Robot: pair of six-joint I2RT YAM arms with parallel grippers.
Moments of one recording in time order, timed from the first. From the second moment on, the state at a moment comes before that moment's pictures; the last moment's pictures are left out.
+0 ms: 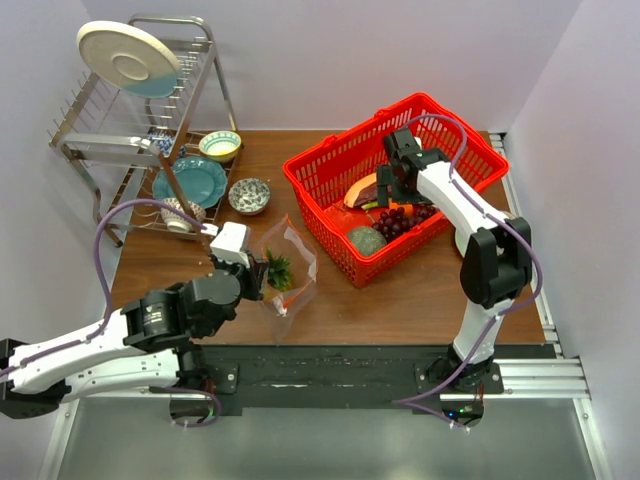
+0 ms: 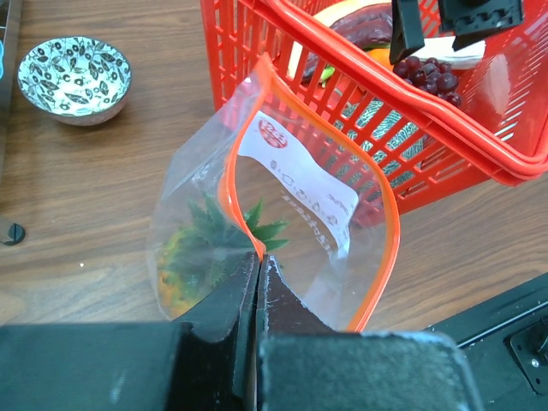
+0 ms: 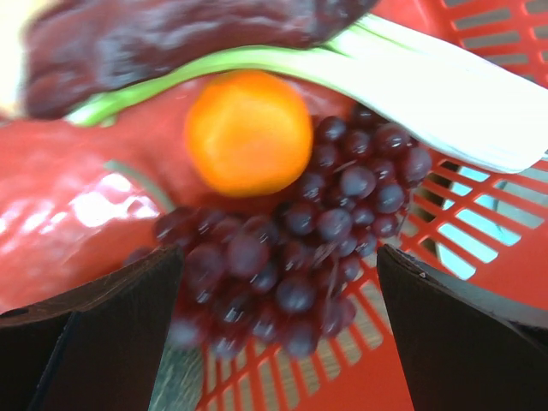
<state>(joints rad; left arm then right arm) -1.23 0.69 0.85 -0.59 -0.78 -0.55 0.35 1.86 1.64 -0.90 0.37 0.30</state>
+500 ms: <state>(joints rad) -1.23 0.71 0.84 -0.59 -0.77 -0.56 0.30 2.05 1.64 -0.86 0.36 0.32</state>
